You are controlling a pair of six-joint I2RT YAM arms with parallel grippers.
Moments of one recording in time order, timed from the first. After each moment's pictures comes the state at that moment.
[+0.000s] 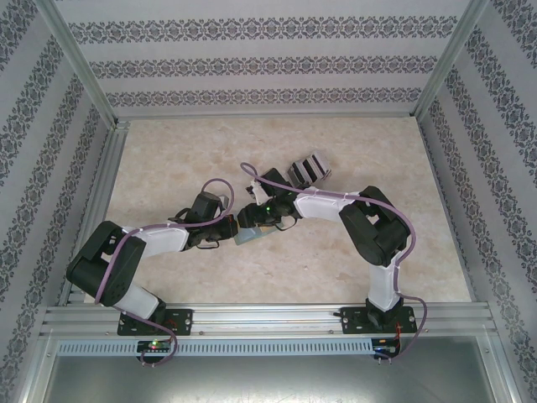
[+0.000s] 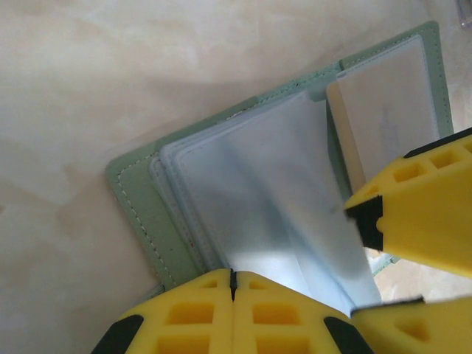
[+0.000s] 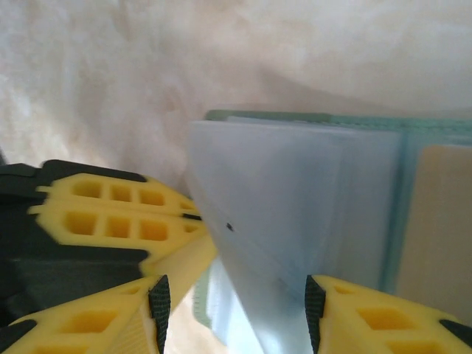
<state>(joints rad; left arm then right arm) -0.46 1.53 0.58 0.05 0.25 -0.64 0.71 1.94 1.18 -0.23 -0.54 0.53</state>
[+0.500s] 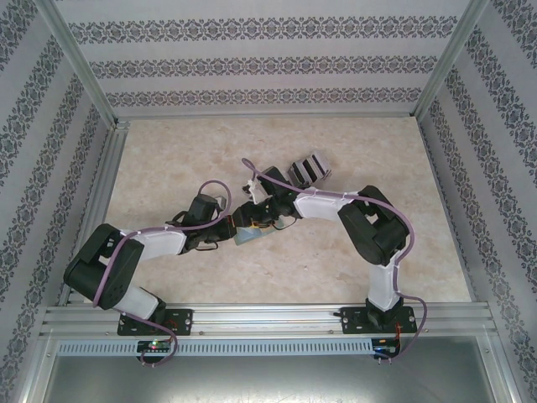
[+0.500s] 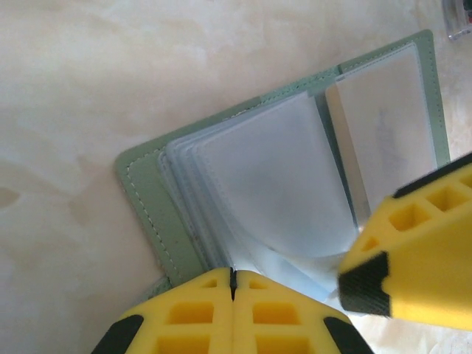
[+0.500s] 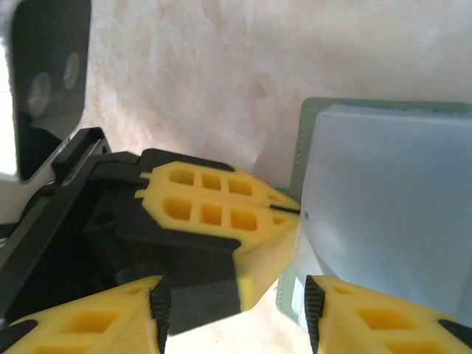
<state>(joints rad) -0.45 1.50 0.53 0.10 0.26 -0.66 0.71 1.94 1.18 -0.15 -0.72 0.62</state>
